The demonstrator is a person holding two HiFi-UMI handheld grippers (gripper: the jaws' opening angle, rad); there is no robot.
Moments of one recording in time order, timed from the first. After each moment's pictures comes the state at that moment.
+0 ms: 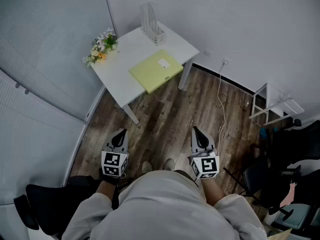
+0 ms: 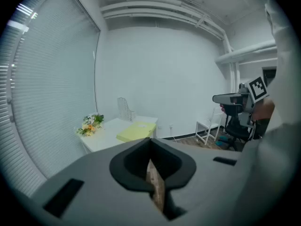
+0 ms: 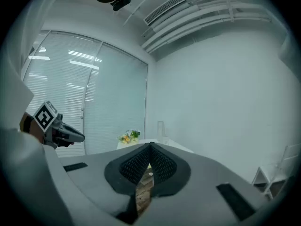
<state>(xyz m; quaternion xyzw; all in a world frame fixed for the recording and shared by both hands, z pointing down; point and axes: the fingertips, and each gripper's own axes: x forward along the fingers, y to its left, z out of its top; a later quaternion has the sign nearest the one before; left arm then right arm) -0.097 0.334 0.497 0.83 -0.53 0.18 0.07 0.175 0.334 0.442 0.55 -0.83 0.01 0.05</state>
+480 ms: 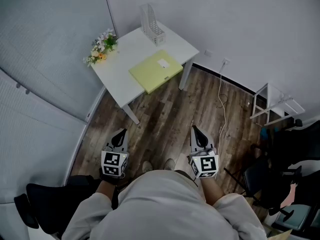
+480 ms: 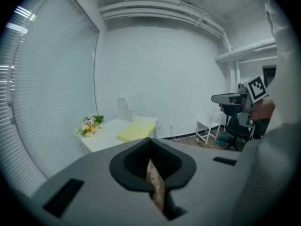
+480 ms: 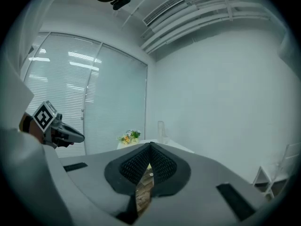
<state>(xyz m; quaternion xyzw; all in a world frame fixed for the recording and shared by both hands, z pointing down) -0.088 0.335 0.496 0.83 -0.53 0.18 0.07 0.183 0.332 0.442 0.55 -0.84 0.01 0.05</state>
